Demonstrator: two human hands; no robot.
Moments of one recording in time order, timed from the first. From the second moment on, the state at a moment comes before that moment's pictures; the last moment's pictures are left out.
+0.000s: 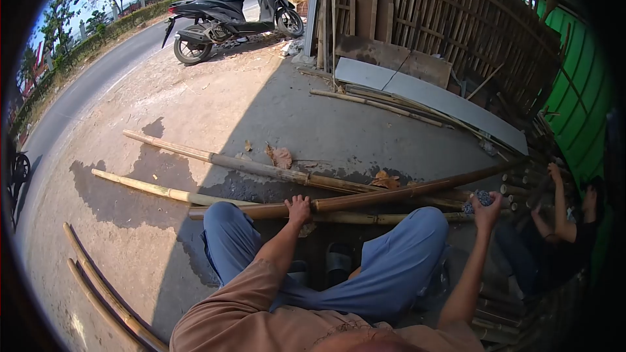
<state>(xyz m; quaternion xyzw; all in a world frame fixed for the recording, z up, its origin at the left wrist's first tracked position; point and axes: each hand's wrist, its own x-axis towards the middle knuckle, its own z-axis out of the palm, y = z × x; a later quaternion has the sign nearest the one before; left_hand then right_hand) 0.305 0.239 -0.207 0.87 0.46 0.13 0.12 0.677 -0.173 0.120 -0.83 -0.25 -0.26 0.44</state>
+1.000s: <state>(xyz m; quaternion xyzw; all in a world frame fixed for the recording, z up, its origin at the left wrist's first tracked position) 0.322 0.248 -0.189 0.93 0.37 0.05 0.08 0.521 0.159 -0.182 -0.68 -0.64 -0.05 0.37</state>
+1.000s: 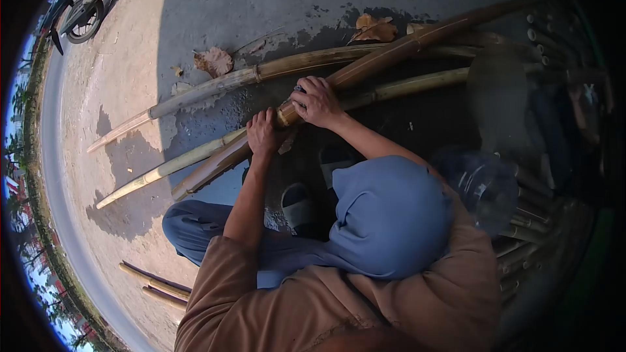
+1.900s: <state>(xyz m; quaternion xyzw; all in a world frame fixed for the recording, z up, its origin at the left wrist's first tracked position) 0.318 0.255 -0.190 0.92 0.37 0.03 0.15 0.805 0.096 -0.205 -0.82 -0.45 -0.24 0.25</state>
